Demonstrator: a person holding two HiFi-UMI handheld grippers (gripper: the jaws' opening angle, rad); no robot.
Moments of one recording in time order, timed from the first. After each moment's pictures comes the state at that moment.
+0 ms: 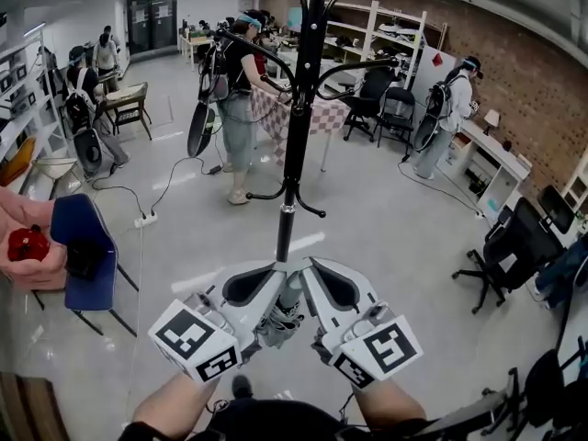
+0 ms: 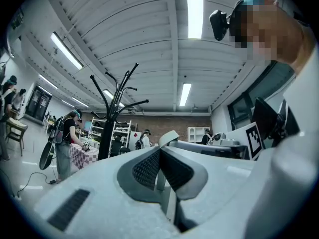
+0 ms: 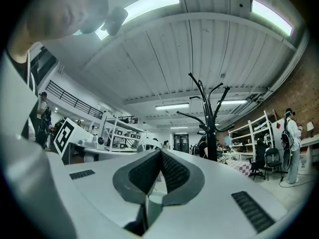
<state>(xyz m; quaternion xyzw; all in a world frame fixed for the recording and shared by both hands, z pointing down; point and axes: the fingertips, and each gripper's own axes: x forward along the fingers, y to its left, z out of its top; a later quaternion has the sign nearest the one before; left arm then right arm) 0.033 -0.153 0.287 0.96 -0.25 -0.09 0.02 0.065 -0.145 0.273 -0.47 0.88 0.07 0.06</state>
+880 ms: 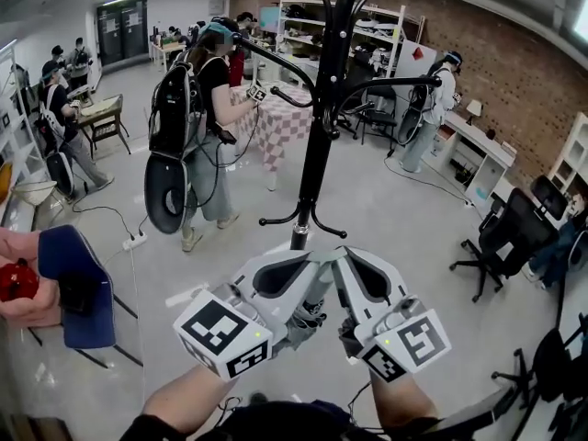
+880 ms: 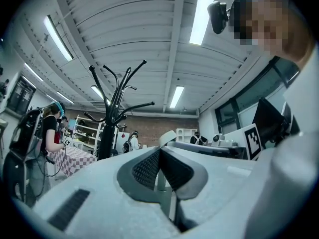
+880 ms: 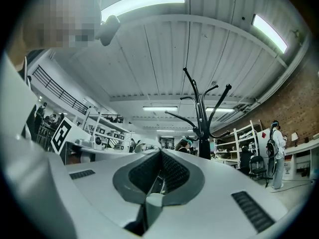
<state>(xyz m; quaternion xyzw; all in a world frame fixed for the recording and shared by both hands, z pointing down) 0.017 -0.246 0.267 0.98 -0.16 -0.10 0.01 0.048 -0.236 0.253 -0.55 0.83 0.10 0.07</state>
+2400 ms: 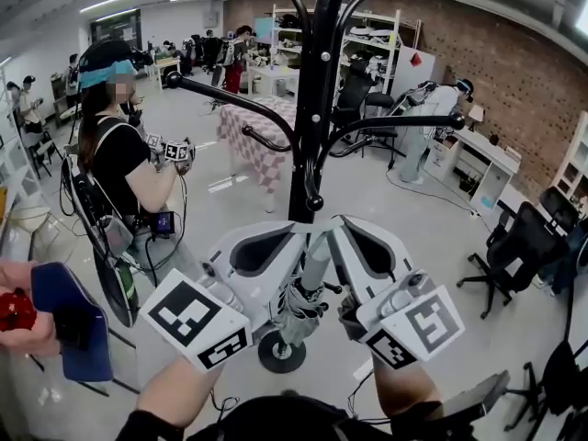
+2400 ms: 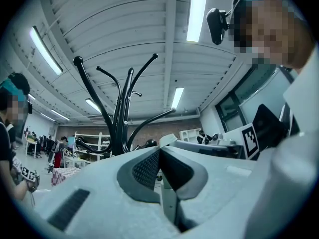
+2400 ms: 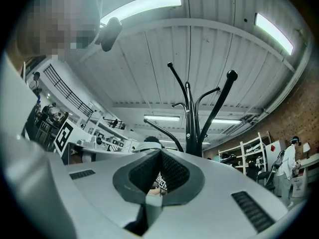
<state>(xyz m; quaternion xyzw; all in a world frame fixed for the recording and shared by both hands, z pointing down) 0.078 -0.390 0.184 0.98 -0.17 -0.12 -0.07 0.117 -0.377 0.171 -0.52 0.83 0.16 0.10</state>
